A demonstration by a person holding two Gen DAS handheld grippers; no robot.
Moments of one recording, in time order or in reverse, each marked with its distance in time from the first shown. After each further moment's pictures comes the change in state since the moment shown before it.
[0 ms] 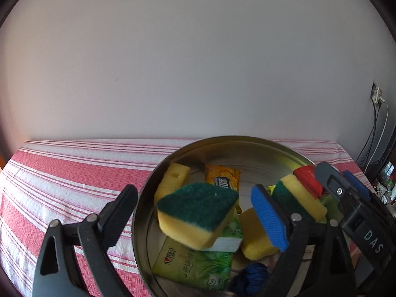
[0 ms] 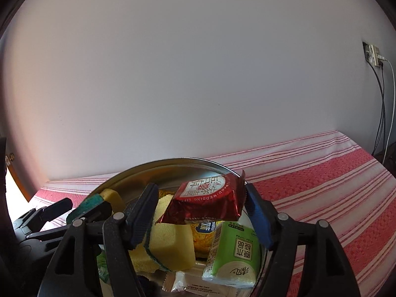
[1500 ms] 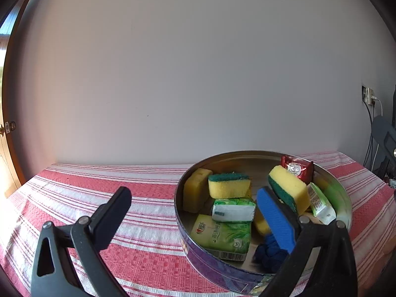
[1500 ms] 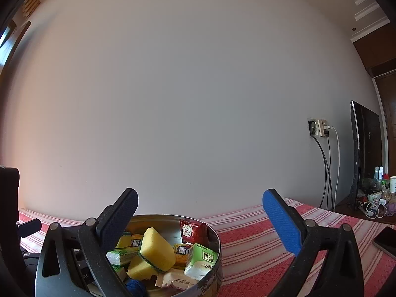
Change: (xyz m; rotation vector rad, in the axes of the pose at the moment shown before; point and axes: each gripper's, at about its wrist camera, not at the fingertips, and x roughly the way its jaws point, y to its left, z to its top) left arm -0.071 0.019 -0.062 0.063 -0.286 0.104; right arm -0.129 0.060 -0.057 -0.134 -0.537 -0.262
